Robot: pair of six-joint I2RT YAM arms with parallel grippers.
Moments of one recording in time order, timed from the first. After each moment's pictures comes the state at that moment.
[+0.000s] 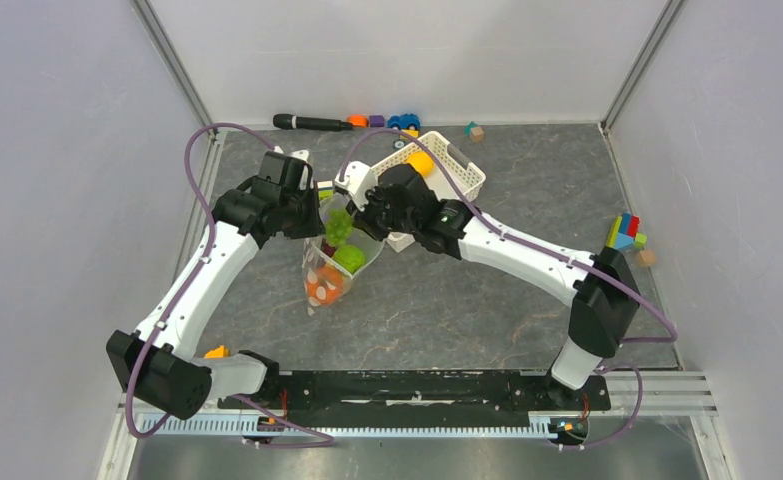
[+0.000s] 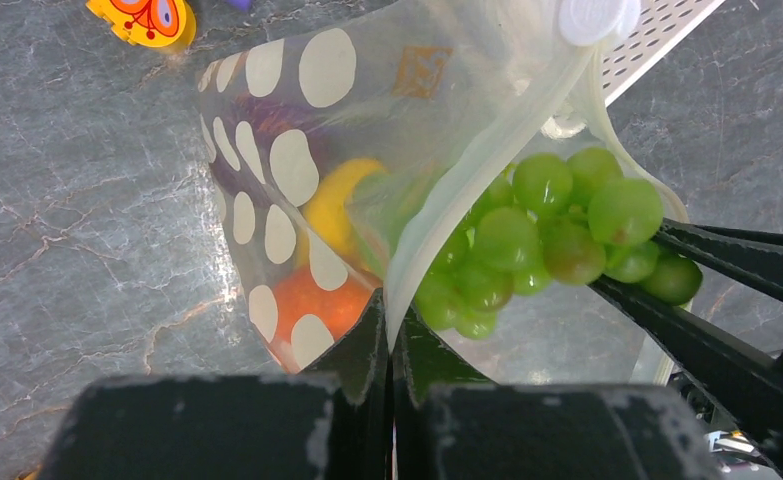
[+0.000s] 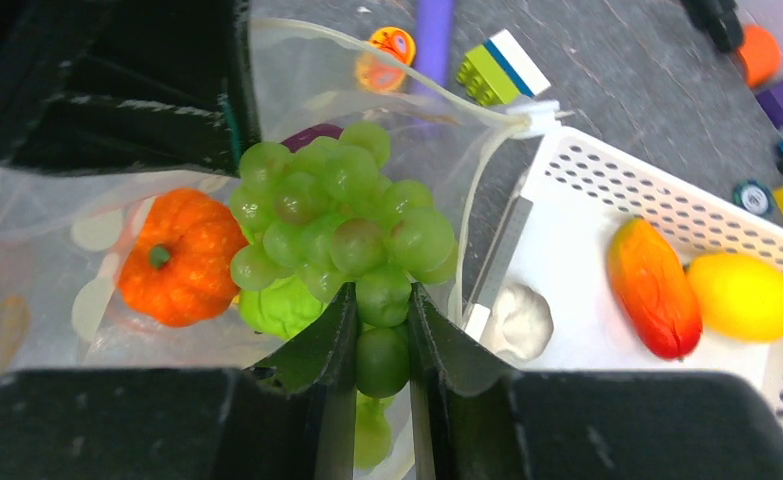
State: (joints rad) left arm -0.38 1.26 1.29 -0.93 0.00 -0.42; right arm 0.92 1.69 1.45 -0.22 -0.12 -0.20
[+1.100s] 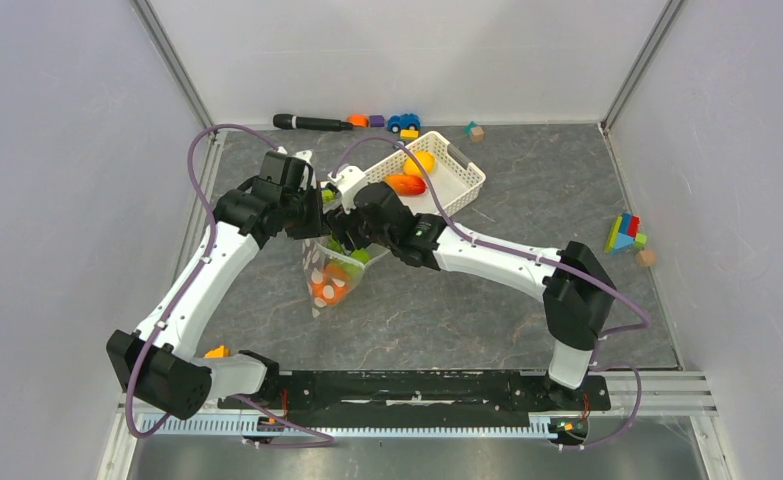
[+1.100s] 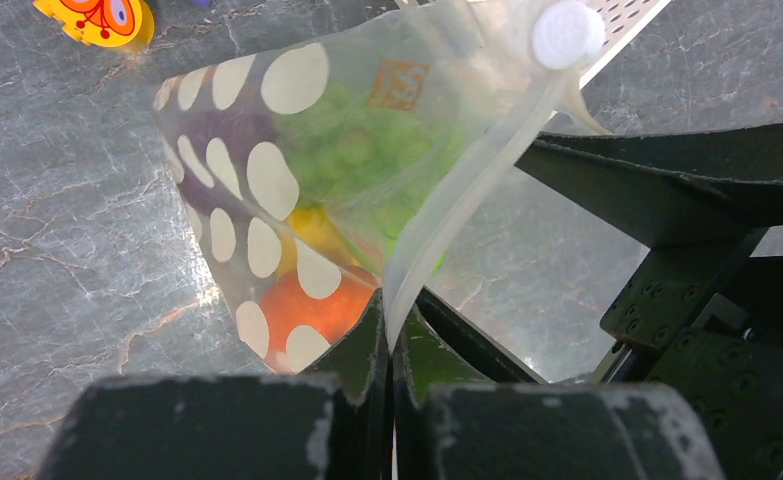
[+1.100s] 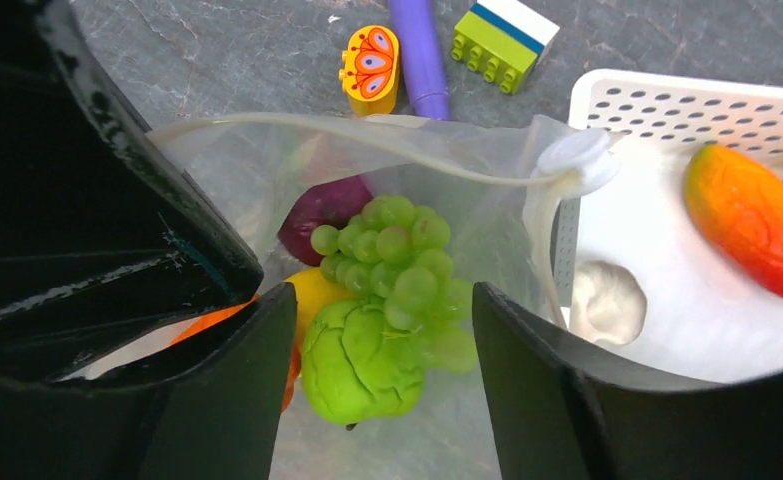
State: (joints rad) left arm -0.38 1.26 1.29 -0.92 0.06 -0.42; right arm 1.00 1.80 1.45 -0.13 0.16 0.13
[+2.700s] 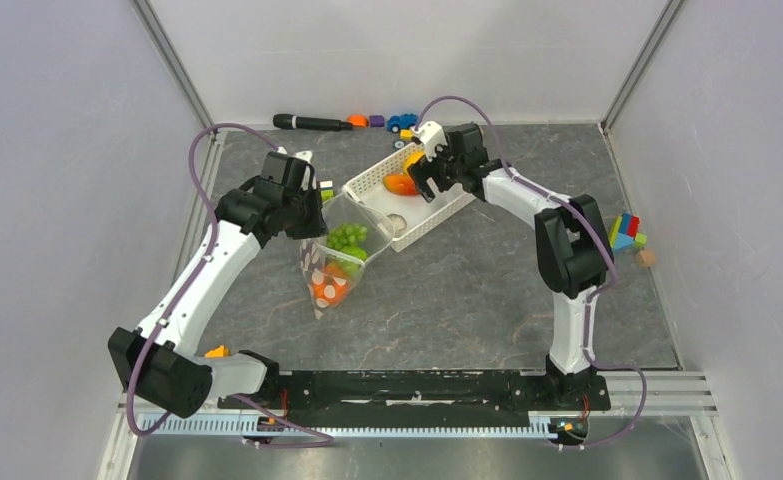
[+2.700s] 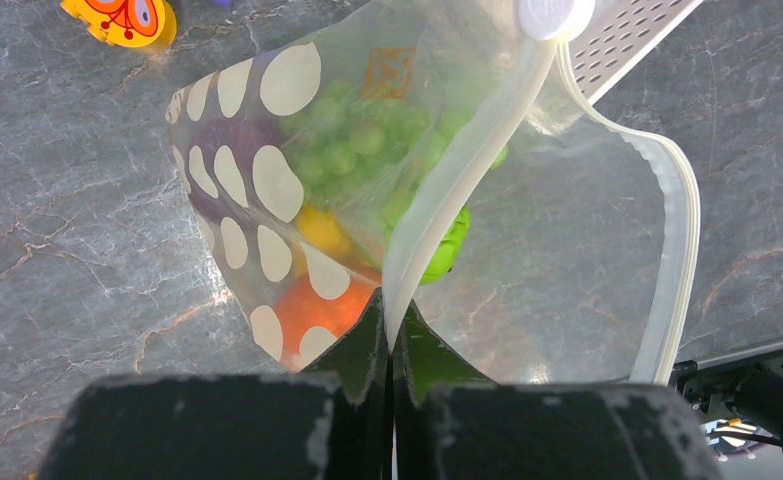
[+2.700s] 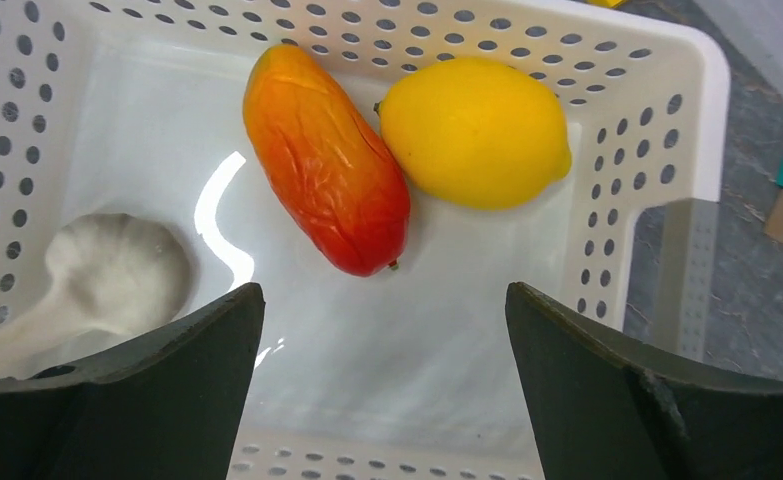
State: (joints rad) left arm -0.38 1.27 1.28 -0.92 0.02 -0.41; right arm 0.42 2.01 1.51 -0.12 -0.23 -0.34
